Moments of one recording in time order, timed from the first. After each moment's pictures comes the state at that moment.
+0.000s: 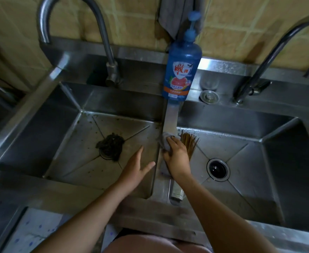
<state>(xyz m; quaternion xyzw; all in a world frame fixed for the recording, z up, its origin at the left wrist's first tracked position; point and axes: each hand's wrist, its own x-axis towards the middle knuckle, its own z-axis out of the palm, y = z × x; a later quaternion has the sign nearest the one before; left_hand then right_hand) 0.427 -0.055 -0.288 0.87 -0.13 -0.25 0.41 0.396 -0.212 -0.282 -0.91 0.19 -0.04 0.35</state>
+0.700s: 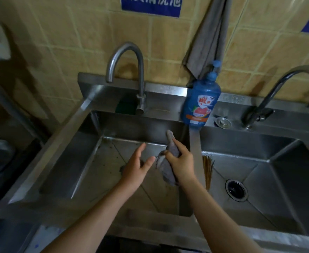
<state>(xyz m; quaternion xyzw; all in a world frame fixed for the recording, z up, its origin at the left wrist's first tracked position) 0.494 0.054 -0.213 0.82 -0.16 -0.16 0.53 0.442 -0.087 -0.197 -0.75 0.20 -0.18 0.60</state>
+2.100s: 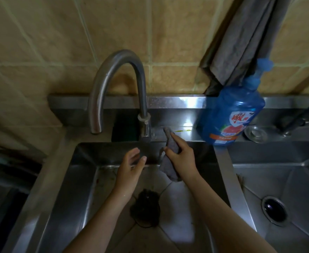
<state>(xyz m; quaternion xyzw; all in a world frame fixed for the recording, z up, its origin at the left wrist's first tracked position) 0.706 0.027 -0.264 0.76 -0.09 -0.17 0.62 0.648 -0.127 -0.247 -0.77 0.24 -0.16 0.57</state>
